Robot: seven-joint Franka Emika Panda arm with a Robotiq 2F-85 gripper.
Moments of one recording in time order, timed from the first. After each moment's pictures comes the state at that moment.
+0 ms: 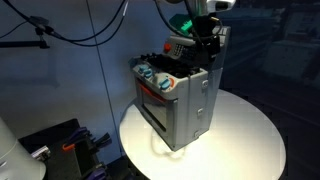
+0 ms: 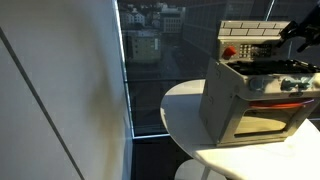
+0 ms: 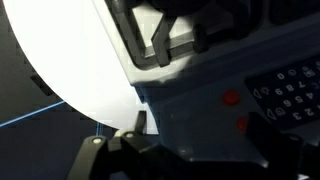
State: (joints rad) arm -0.13 0.19 -0.10 -1.90 0.21 2.42 0.10
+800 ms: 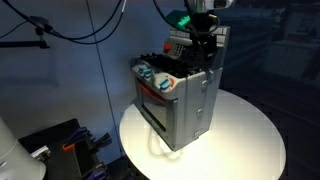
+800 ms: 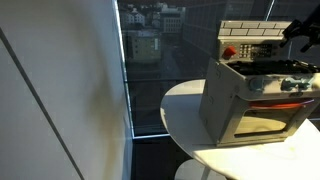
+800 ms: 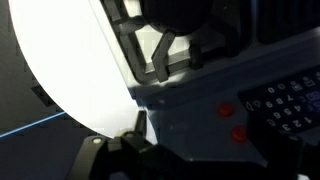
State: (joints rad) arm -0.13 0.16 -0.10 -1.90 0.21 2.34 0.10
